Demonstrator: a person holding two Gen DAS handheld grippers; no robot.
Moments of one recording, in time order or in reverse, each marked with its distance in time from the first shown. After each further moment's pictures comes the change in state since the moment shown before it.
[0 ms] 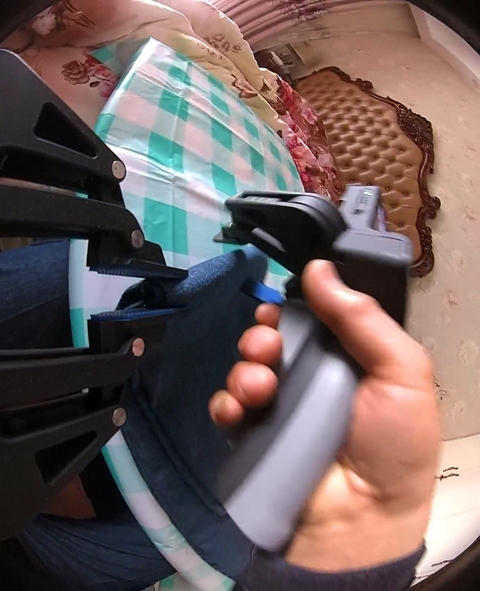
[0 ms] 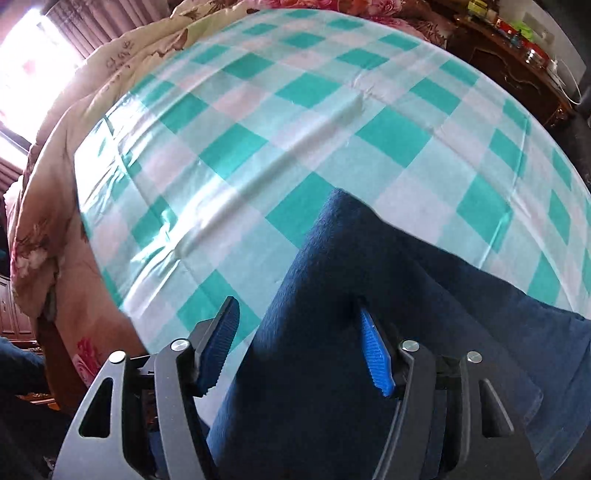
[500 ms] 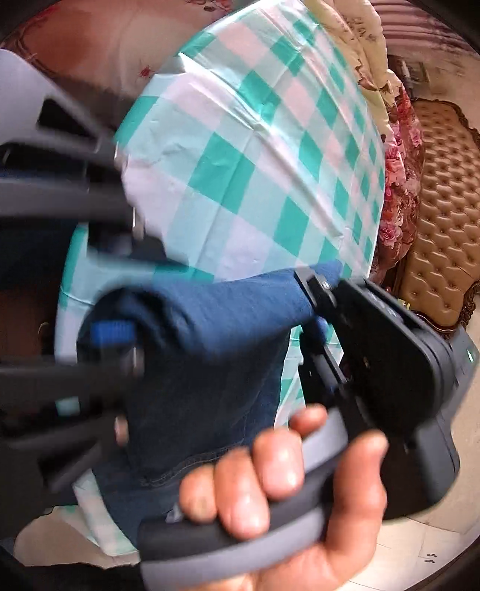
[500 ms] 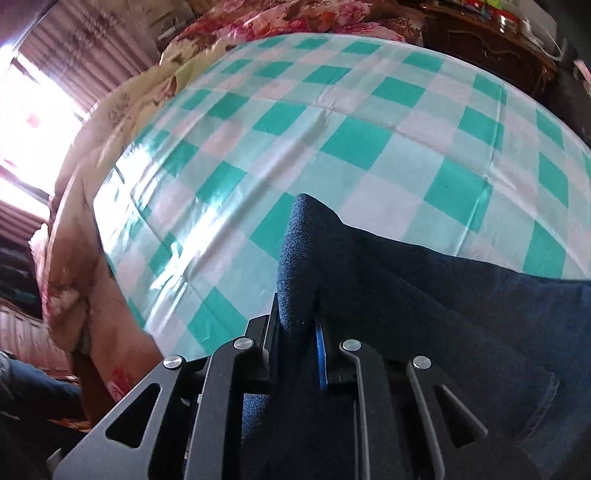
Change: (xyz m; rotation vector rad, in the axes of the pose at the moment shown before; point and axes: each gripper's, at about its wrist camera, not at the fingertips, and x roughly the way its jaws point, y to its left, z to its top) left arm 0.038 0.012 0.002 -0.419 0.122 -0.120; right arm -0.039 -0.054 -0.012 0.165 -0.122 0.182
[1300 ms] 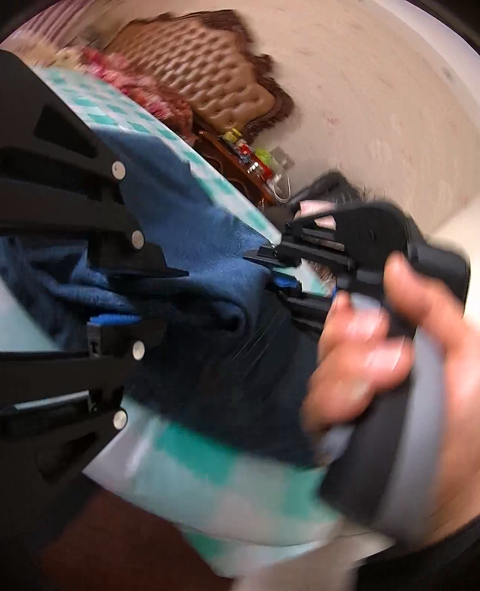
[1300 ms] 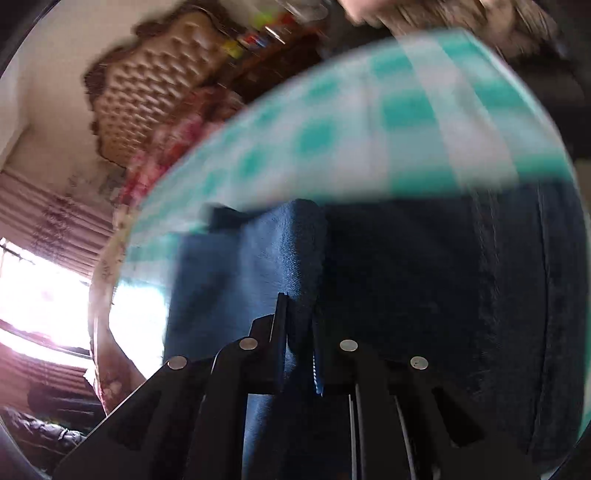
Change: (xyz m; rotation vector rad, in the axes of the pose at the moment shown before) left arm 0.049 -0.396 -0.139 1.122 -0.291 -0.020; right arm -0.164 -0.387 -0.208 0.539 -0.235 0.110
